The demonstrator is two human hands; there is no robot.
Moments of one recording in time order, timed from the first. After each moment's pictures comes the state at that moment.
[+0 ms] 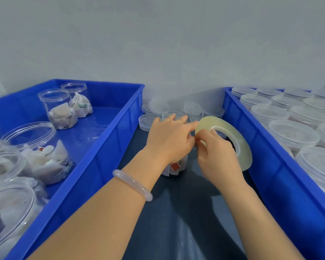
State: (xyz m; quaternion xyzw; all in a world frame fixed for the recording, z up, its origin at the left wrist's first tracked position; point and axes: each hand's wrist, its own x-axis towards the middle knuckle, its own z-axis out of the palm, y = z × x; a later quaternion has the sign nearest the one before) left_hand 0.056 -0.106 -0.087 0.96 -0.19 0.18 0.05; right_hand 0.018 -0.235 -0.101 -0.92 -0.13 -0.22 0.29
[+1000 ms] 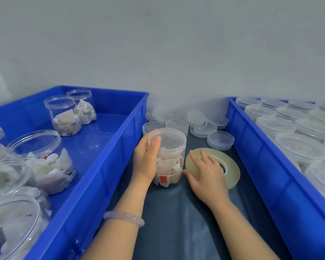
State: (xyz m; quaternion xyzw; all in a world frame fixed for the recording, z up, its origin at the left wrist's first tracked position) left_hand 0.058 -0.065 -0.140 0.68 -0.01 0.24 0.70; right_hand 0.055 -0.231 -0.175 -0.96 -0.11 -0.16 0.22
